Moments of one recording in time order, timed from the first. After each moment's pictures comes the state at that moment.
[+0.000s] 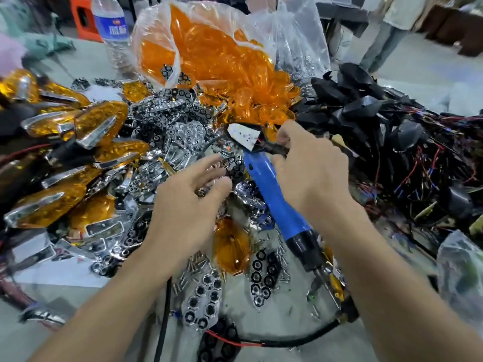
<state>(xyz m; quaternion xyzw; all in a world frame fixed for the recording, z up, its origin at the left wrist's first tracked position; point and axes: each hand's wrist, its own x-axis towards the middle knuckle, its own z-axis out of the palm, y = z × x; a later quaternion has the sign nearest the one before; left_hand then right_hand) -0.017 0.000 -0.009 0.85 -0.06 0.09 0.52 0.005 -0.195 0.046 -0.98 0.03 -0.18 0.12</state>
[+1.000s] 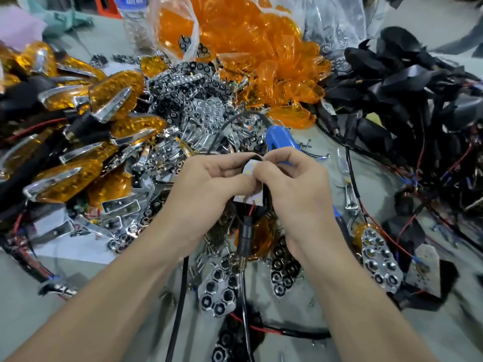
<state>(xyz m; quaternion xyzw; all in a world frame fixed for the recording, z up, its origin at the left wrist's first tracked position) -0.018 0.001 -0.004 0.66 -0.09 -0.08 0.75 -0.030 -0.140 -0.003 -0.73 0.07 -0.10 0.67</state>
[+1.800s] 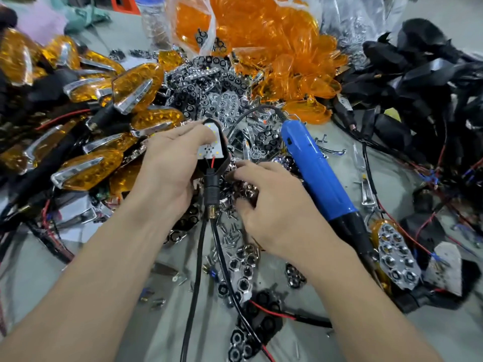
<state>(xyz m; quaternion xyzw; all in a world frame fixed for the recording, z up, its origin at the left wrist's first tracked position) 0.010 0.033 0.004 0.61 0.13 0.03 0.78 -0.040 -0.123 -0.009 -0.94 -0.14 -0.03 0.31</state>
